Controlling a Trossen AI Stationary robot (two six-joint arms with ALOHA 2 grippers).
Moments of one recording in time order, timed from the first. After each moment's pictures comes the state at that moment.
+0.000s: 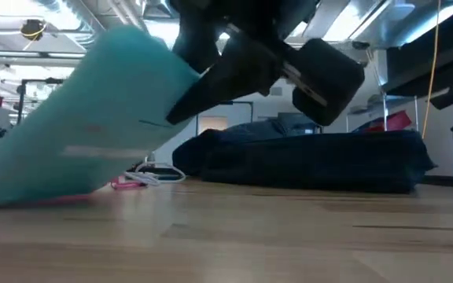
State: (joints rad) left arm -1.08 1.82 1.02 -1.13 0.24 -1.77; right arm 0.43 2.10 1.52 -0.27 0.27 -0.98
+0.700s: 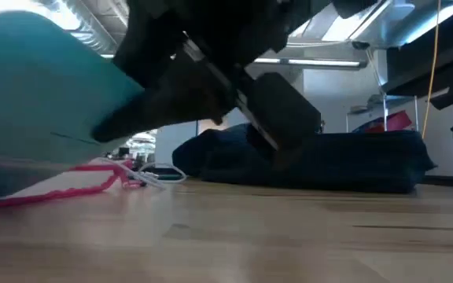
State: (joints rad) left arm -1.04 1.83 1.02 -1.07 0.14 -1.66; right arm 0.43 2.21 1.52 -0.02 0.22 -1.06
